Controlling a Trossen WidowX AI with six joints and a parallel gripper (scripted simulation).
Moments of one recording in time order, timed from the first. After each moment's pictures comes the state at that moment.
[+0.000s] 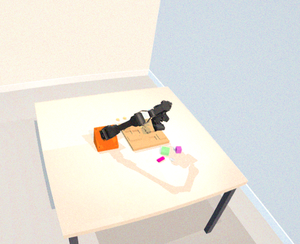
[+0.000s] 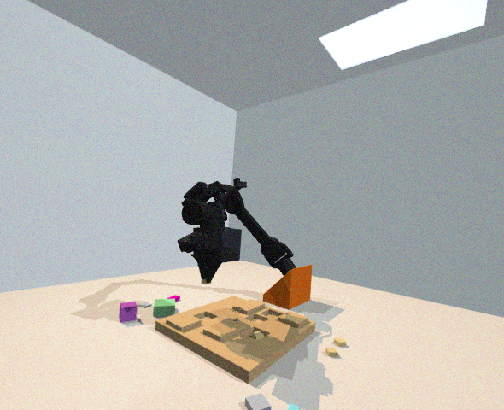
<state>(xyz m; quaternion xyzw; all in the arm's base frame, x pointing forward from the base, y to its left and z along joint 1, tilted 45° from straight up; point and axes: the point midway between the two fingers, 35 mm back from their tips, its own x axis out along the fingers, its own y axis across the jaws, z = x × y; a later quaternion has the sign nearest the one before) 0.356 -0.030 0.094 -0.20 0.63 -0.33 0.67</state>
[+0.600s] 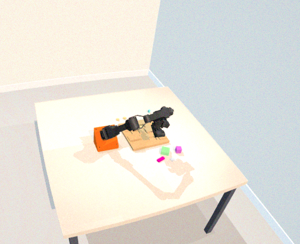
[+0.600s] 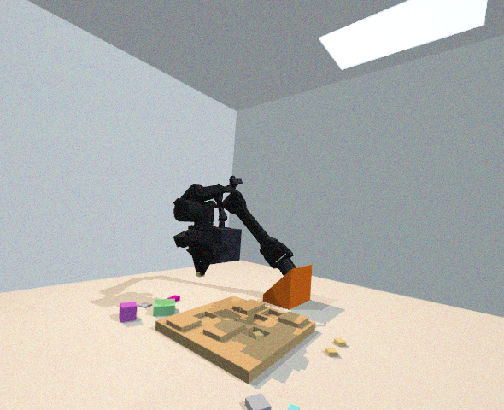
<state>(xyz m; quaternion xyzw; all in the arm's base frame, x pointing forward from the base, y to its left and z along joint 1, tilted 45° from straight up) 0.321 -0.072 0.139 -0.20 0.63 -0.33 0.67</state>
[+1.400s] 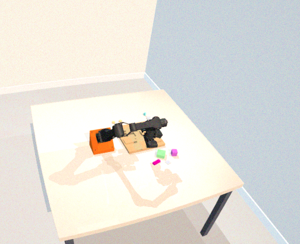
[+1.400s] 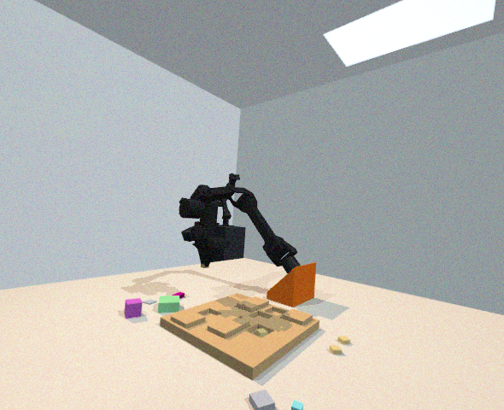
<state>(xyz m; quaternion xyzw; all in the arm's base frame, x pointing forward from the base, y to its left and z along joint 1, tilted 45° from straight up) 0.263 -0.115 0.182 -0.20 0.63 -0.34 0.67</state>
